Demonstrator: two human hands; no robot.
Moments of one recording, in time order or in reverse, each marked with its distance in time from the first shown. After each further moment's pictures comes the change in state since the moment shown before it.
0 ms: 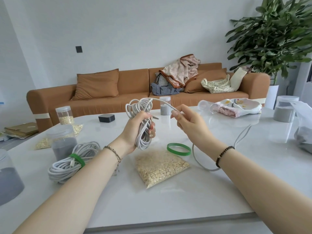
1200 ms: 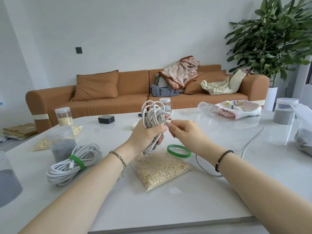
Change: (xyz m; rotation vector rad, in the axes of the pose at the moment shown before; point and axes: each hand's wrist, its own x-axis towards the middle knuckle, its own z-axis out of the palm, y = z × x) left_hand -0.008 -0.008 0.019 0.381 -0.047 0.201; right_hand -0.008 0.002 0.005 -0.310 -0.142 -0.053
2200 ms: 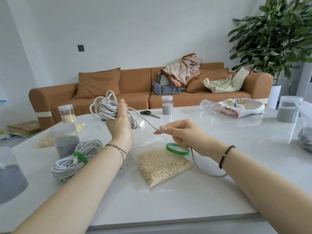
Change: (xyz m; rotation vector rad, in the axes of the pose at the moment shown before) left_hand 0.017 0.002 -0.031 -0.389 1.008 0.031; right_hand -0.008 -0.023 -0.007 0.501 -0.329 0.208
